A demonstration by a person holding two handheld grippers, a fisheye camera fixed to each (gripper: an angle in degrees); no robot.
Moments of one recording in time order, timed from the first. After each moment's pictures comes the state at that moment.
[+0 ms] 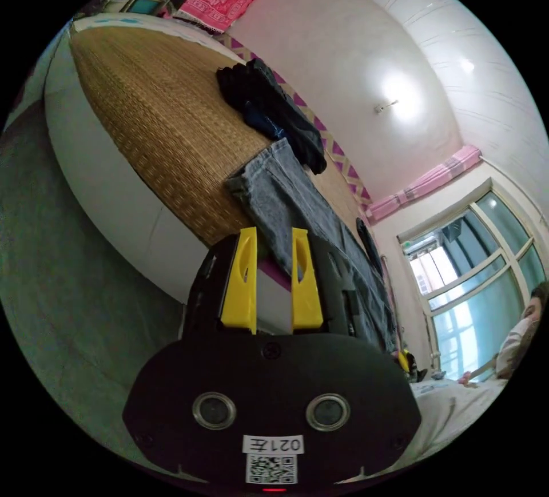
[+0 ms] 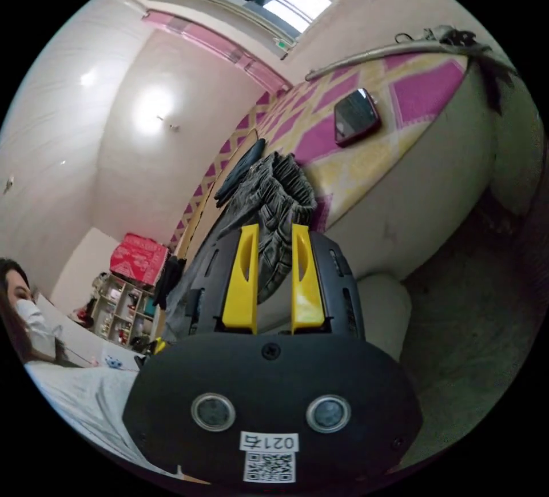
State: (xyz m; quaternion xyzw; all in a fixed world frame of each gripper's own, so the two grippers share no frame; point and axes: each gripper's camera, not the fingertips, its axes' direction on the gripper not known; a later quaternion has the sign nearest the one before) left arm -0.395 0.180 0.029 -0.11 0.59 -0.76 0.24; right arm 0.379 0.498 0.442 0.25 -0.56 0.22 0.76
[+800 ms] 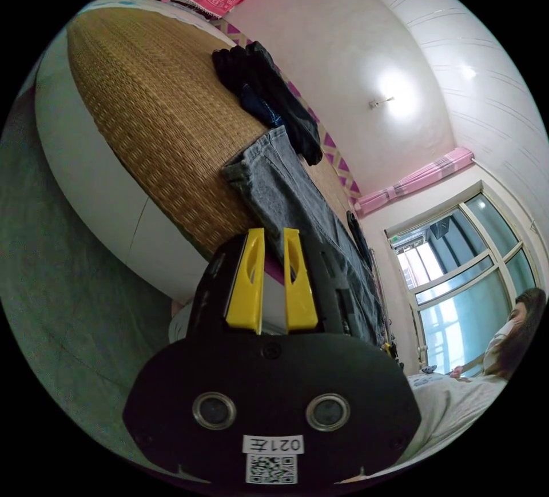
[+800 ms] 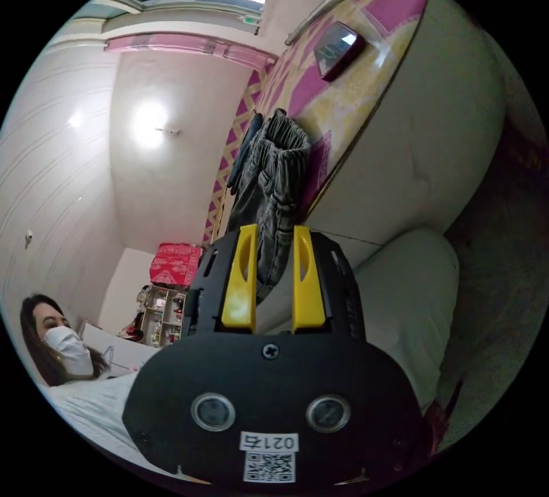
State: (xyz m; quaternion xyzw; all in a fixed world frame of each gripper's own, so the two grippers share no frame) left arm -0.382 0.190 0.038 -0.10 0.61 -0.75 0.22; right arm 0.395 0.462 0.500 0.17 -0.66 0.24 0.69
